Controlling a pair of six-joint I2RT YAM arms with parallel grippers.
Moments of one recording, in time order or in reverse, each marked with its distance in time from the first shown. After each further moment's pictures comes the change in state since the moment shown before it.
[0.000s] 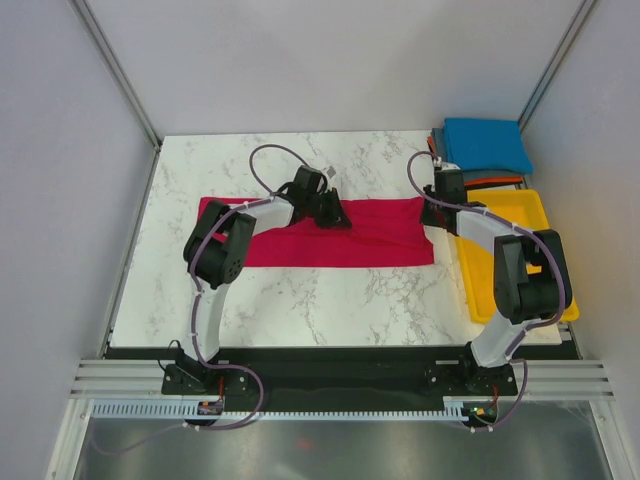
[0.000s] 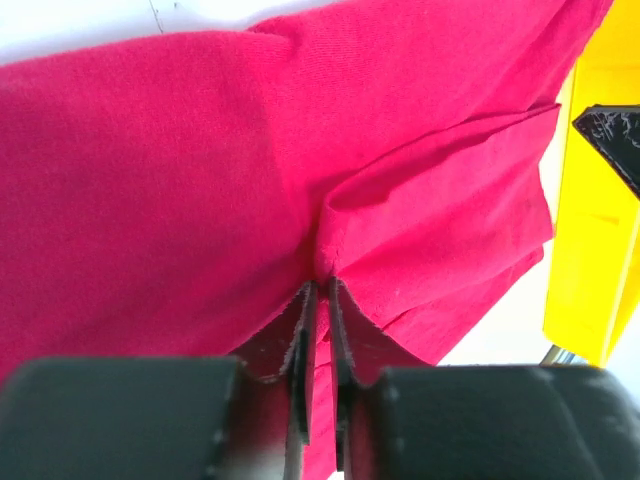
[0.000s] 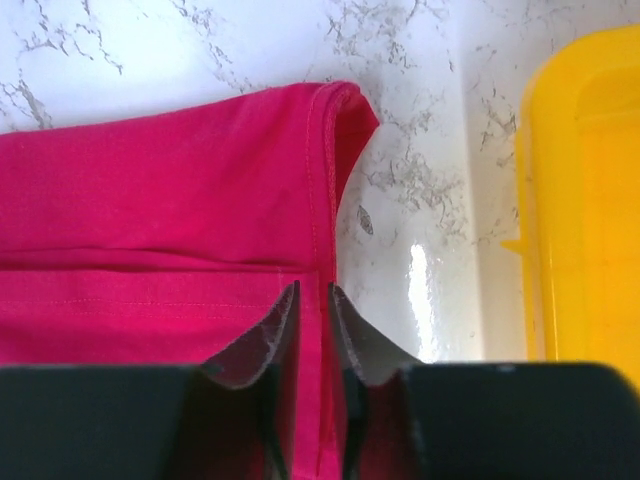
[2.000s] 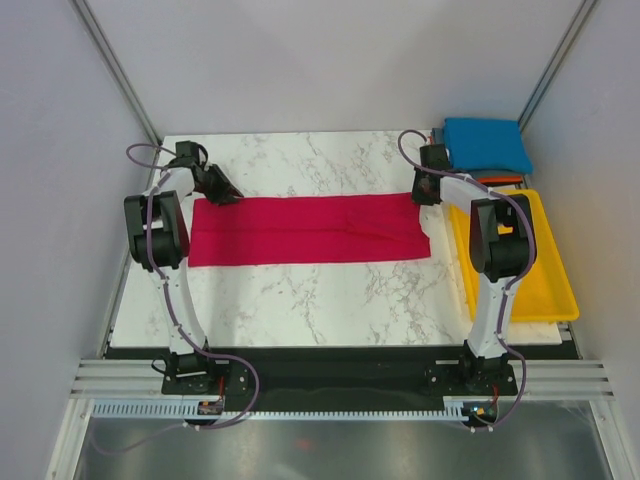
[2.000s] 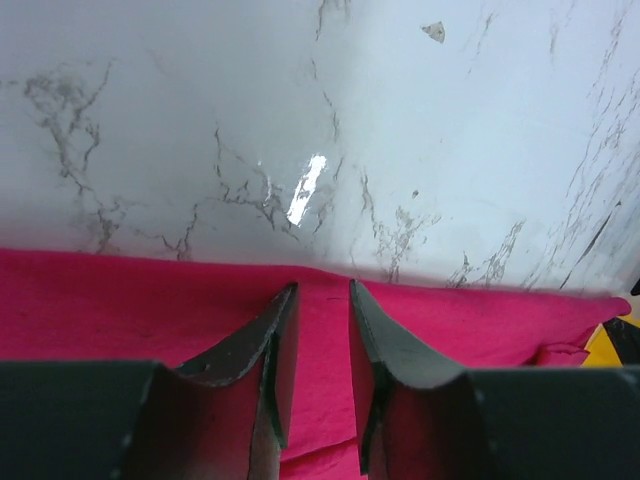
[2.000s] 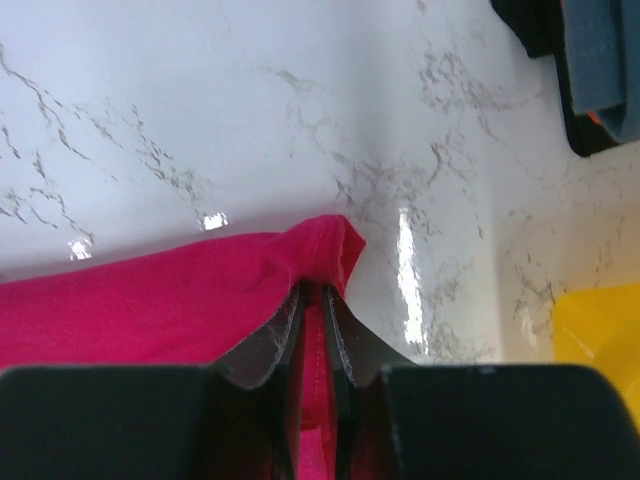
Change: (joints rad) left arm 0.647 0.068 0.238 -0.447 -0.034 0.077; right arm -0.001 0.382 0.481 -0.259 0.067 0.026
